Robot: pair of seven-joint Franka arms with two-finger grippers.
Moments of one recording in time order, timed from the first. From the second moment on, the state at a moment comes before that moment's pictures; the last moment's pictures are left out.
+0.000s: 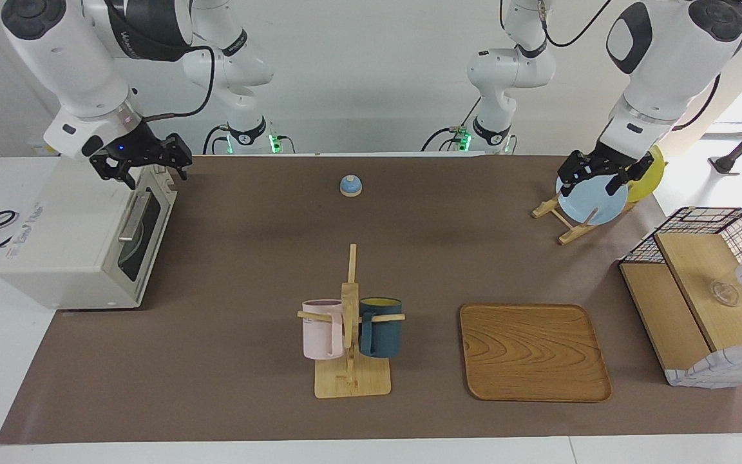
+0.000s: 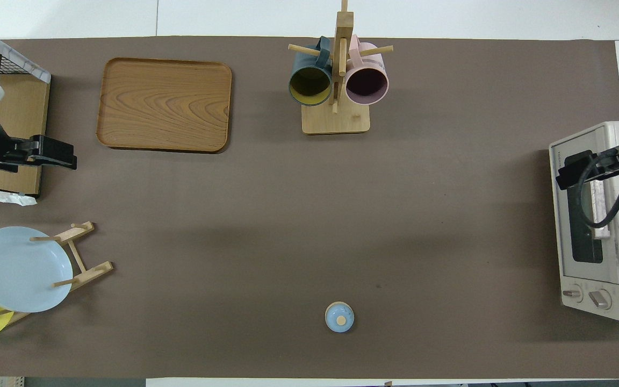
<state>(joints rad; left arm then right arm) -0.09 -0.01 -0.01 -1.67 -0.02 1.66 -0.06 0.01 0.04 -0.02 -1.57 -0.03 1.47 -0.22</state>
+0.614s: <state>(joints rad) -0.09 -0.01 -0.01 -1.67 -0.02 1.66 -0.06 0.04 0.04 -0.05 -1.56 -0.02 1.47 -0.20</state>
